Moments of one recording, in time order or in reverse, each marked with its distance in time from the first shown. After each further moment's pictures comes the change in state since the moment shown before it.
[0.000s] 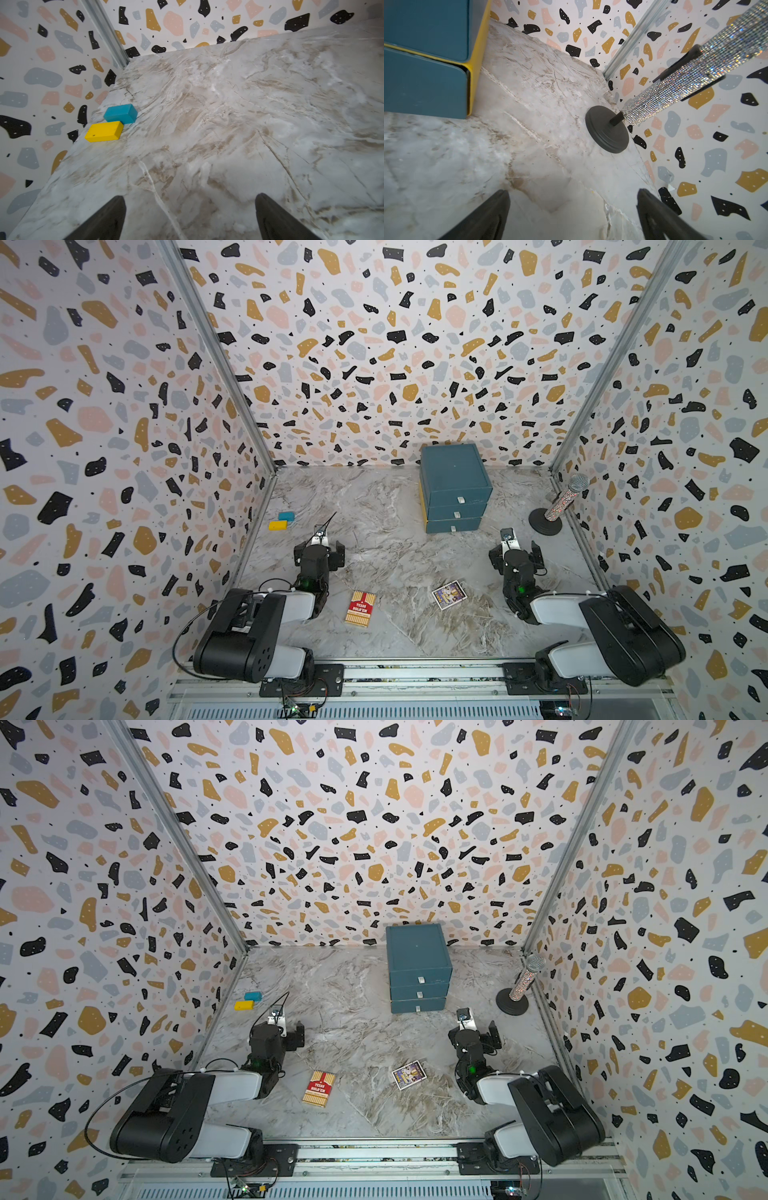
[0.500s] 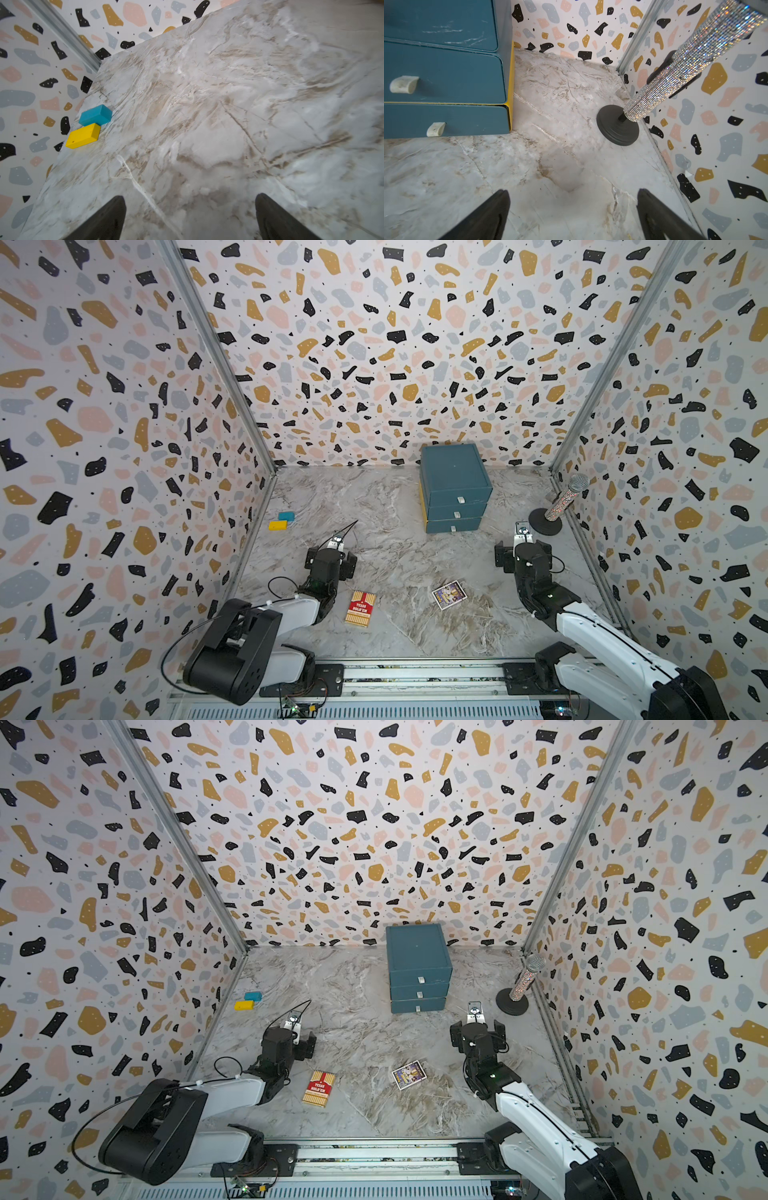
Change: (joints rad) left arm -0.101 -0.073 -0.010 -0.159 -0.006 0.096; right arm 0.056 -0.525 0.136 -0.753 -0.100 0.261
